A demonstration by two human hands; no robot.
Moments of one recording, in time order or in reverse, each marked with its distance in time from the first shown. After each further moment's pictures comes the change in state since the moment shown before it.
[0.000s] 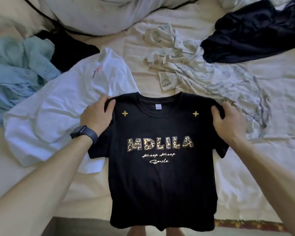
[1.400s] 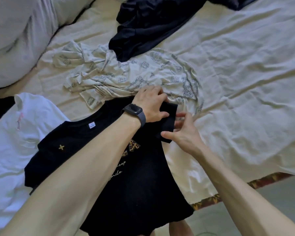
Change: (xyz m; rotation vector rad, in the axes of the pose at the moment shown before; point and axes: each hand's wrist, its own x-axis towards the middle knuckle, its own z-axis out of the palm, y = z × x) left_hand -0.018 0.341 0.137 0.446 -0.436 1.001; right_hand -0.062 0.085 -0.005 0.961 -0.203 0.426
